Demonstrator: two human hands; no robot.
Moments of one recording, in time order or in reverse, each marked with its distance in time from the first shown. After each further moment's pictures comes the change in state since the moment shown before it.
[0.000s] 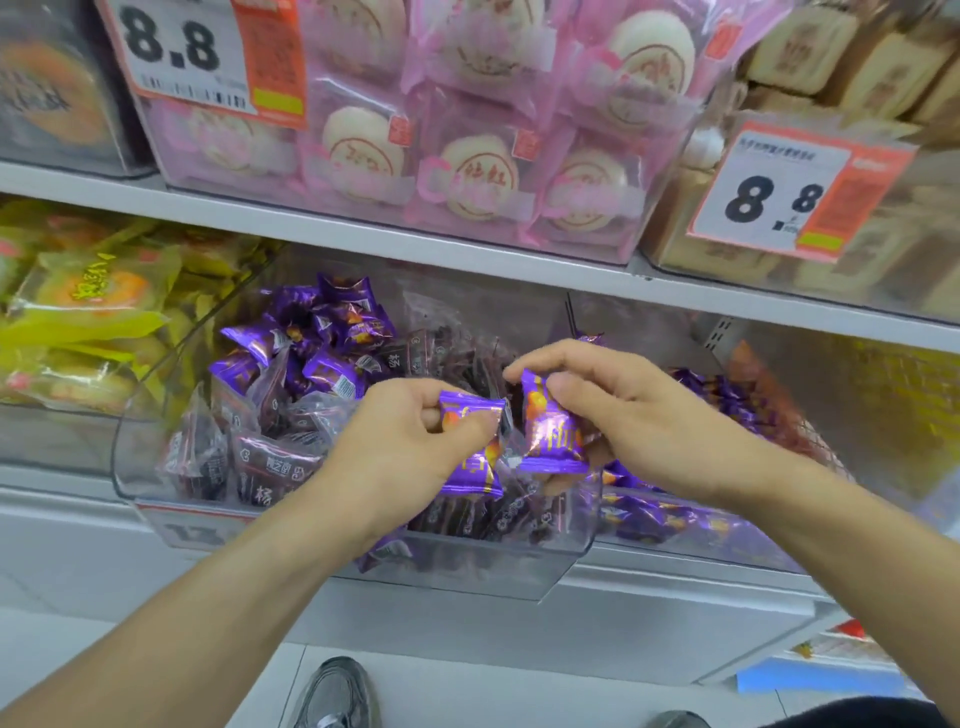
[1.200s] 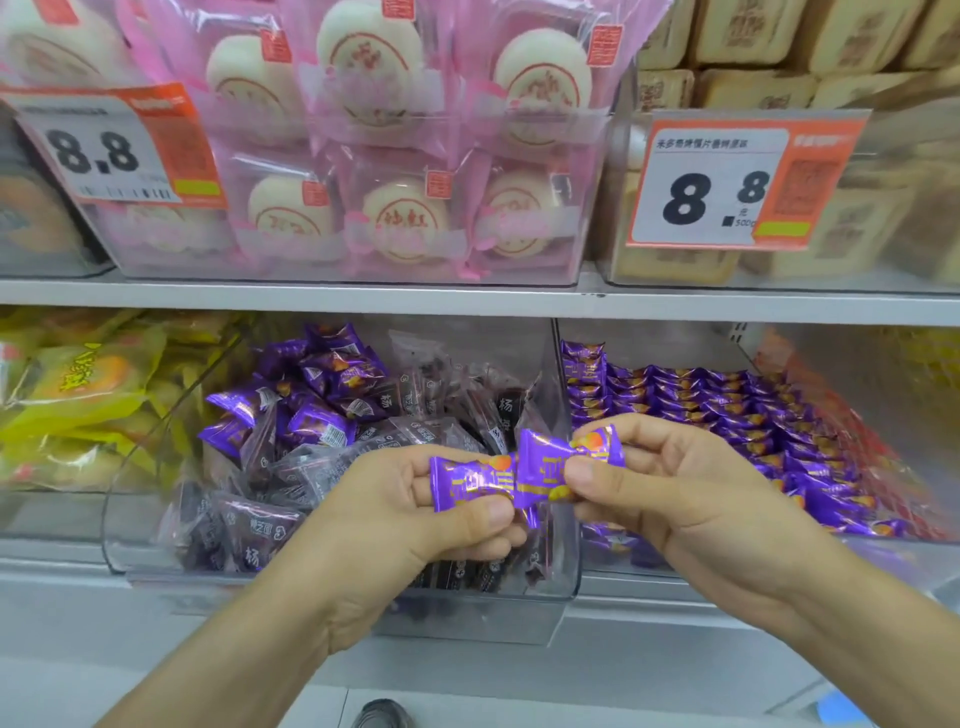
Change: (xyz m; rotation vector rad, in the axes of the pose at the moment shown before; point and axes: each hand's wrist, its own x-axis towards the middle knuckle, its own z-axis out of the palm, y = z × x) left_hand -0.013 0.015 0.019 -0.238 -0.161 -0.204; right_hand -0.031 0.045 -0.012 0.718 0.197 0.052
